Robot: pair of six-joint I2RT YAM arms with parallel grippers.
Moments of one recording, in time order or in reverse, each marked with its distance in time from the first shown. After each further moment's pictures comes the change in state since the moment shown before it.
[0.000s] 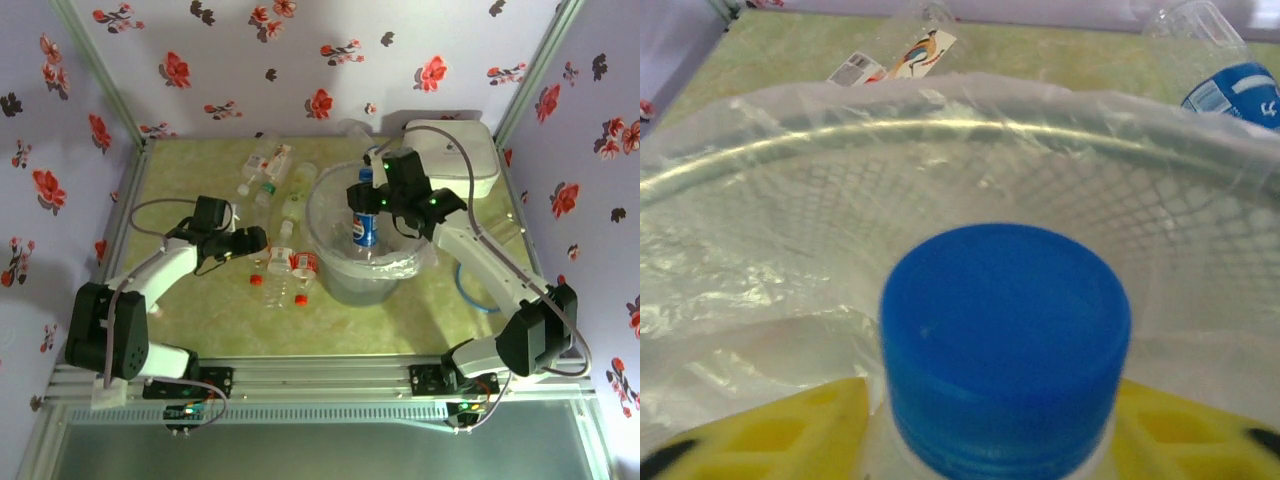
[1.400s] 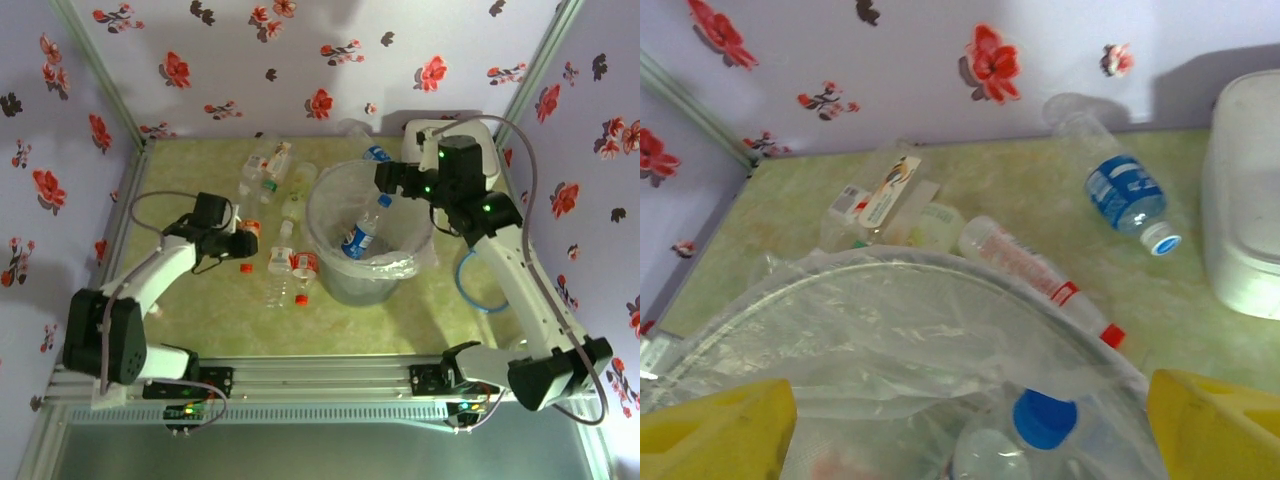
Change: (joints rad) left arm -0.012 -0.061 0.073 -0.146 -0.056 0.140; right arm -0.170 -0.166 0.101 -0.110 -0.083 0.080
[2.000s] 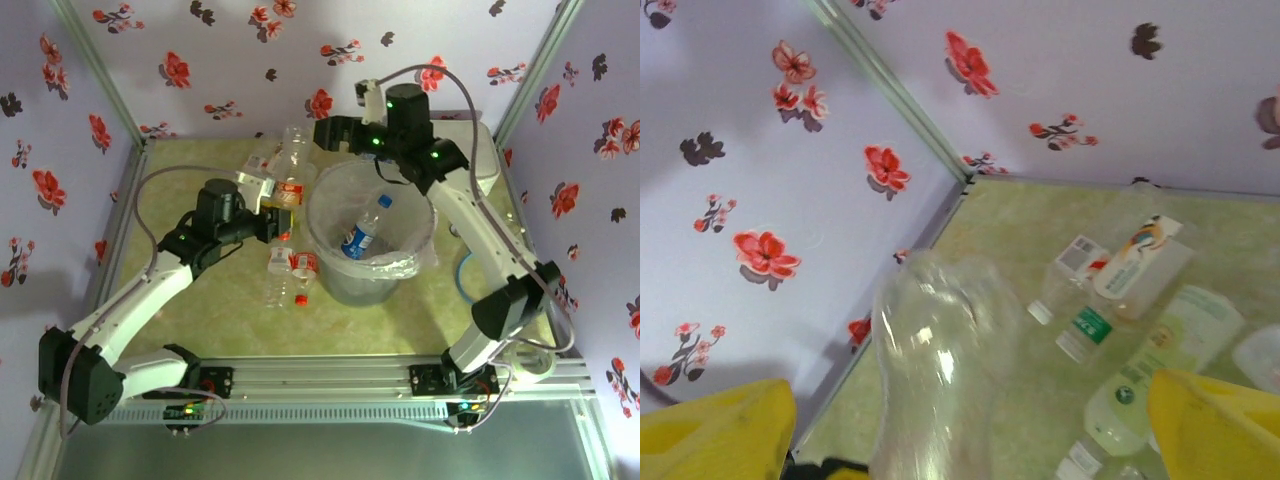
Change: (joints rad) left arm -0.247 -0.167 0.082 0.273 0.094 0.062; right arm 0.150 0.423 0.465 0.125 -0.262 0.135
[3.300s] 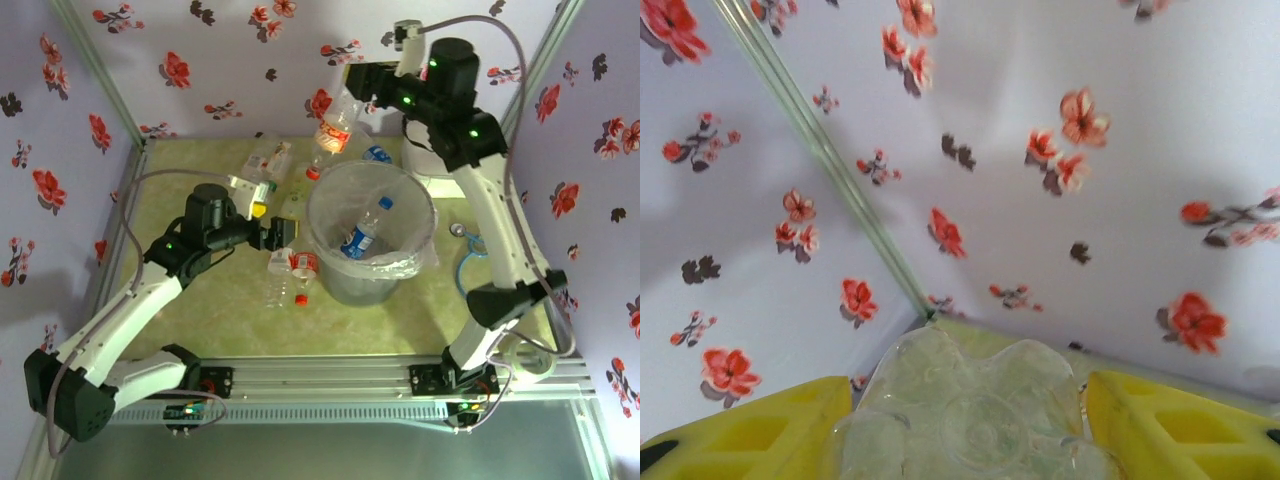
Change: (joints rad) left arm 0.011 -0.094 -0.007 -0.116 -0.017 0.026; right arm -0.084 -0.007 0.328 -0.081 0.117 -0.121
